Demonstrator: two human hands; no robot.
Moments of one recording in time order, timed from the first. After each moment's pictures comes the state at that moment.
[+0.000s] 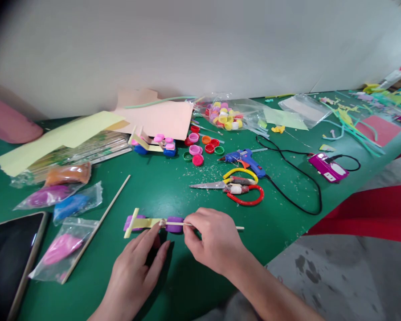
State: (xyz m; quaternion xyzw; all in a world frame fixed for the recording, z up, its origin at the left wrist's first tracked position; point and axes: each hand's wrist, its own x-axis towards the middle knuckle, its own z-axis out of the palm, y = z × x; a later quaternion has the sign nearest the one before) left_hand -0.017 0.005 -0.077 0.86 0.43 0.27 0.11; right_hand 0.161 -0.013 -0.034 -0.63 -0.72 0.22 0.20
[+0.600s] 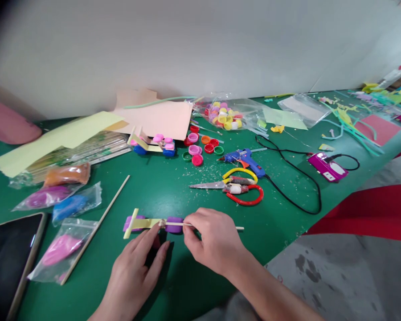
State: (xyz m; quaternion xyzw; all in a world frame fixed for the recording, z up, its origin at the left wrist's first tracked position) left_hand -0.017 0.006 -0.077 0.86 0.43 0.27 0.09; right_hand 0.161 -0.013 -0.032 -0.63 -0.71 0.23 0.21
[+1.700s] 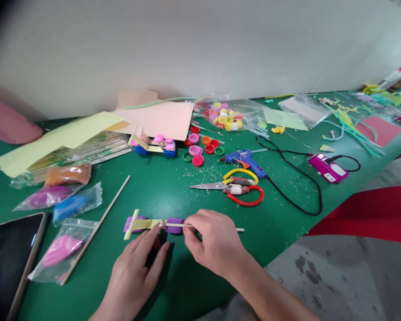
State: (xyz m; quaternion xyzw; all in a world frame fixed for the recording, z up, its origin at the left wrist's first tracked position) left_hand -0.017 0.005 -0.078 0.86 0.43 0.27 0.09; right_hand 0.161 -0.015 -0.035 -0.64 -0.71 0.24 0.20
